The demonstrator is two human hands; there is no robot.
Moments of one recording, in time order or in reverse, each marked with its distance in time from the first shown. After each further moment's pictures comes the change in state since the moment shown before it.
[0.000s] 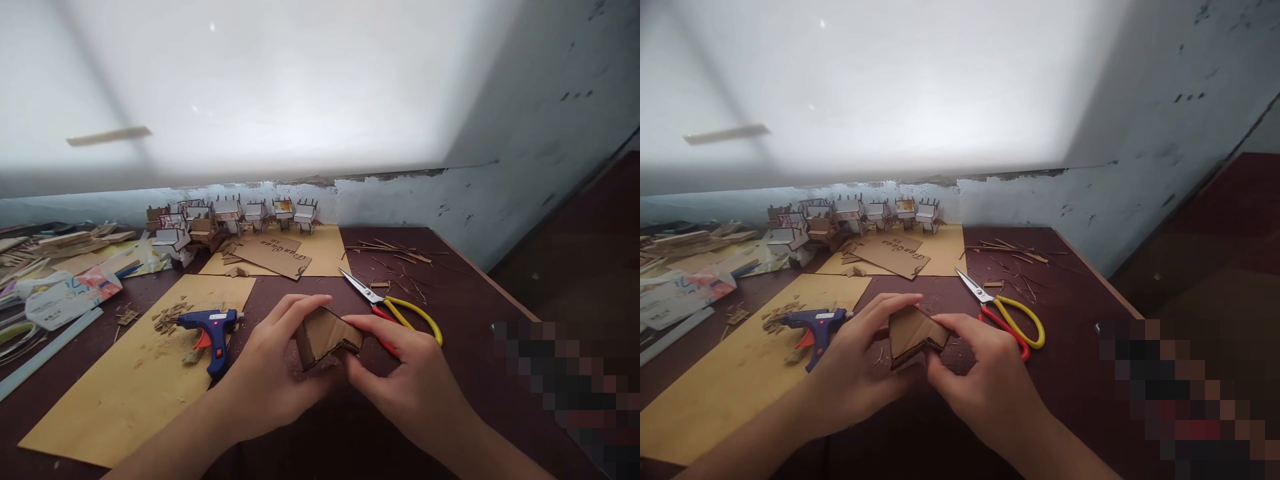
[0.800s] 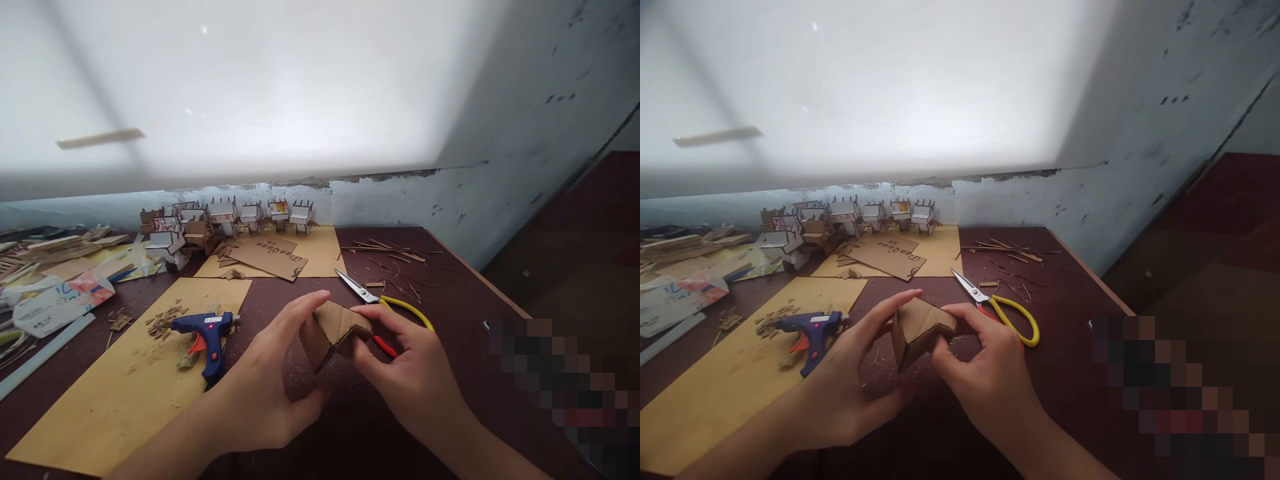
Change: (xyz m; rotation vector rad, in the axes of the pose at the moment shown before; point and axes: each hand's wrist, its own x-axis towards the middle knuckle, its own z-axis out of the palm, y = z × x) left_hand -0.009 -0.003 -0.005 -0.024 -0.118 0.036; right_hand 0.000 -0.003 -0.001 0.130 0.106 0.194
